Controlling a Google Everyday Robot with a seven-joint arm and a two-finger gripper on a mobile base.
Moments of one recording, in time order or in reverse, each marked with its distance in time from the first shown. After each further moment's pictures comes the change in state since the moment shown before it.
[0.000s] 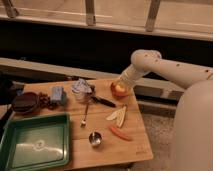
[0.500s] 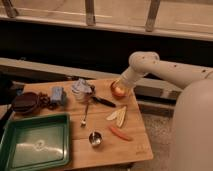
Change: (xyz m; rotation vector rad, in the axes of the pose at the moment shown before) arm 0.000 -0.001 0.000 0.005 -0.005 0.003
